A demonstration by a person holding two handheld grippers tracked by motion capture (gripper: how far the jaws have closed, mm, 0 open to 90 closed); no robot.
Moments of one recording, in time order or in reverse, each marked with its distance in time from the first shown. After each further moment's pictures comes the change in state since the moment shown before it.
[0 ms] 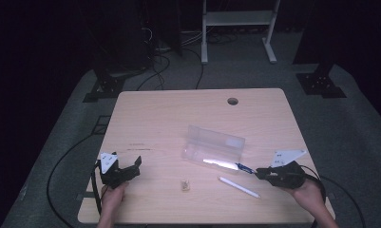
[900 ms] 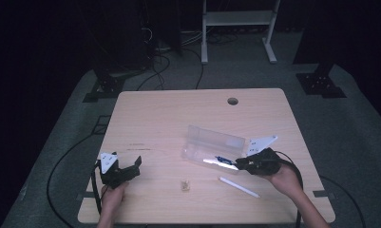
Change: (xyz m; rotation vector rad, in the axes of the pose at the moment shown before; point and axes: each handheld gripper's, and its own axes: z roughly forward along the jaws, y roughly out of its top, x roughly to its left) left arm 0.000 0.000 0.000 0.000 -0.002 0.001; right arm 0.000 0.059 0.037 0.019 0.064 -0.071
